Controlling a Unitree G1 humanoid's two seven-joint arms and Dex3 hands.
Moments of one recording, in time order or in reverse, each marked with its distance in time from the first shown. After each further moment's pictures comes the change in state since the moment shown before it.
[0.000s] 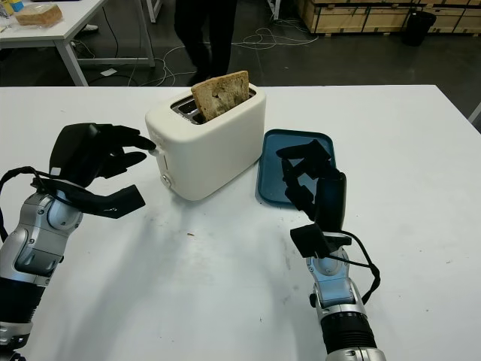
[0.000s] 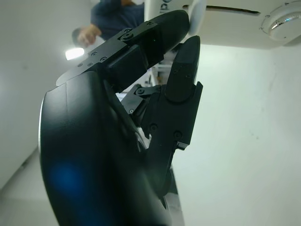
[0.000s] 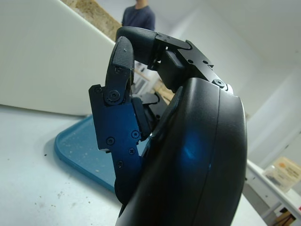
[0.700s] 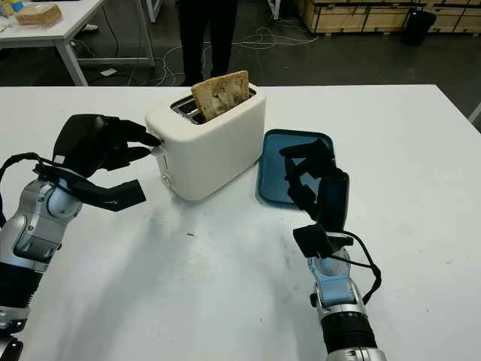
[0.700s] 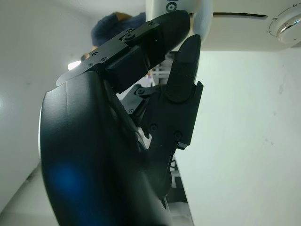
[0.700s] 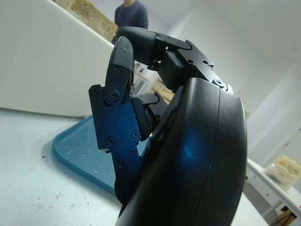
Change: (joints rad) left arm -0.074 0.019 -0.026 0.067 0.001 -0.043 -0.038; right arm 0.000 -0.001 -0.003 0.000 -0.001 -0.005 0.000
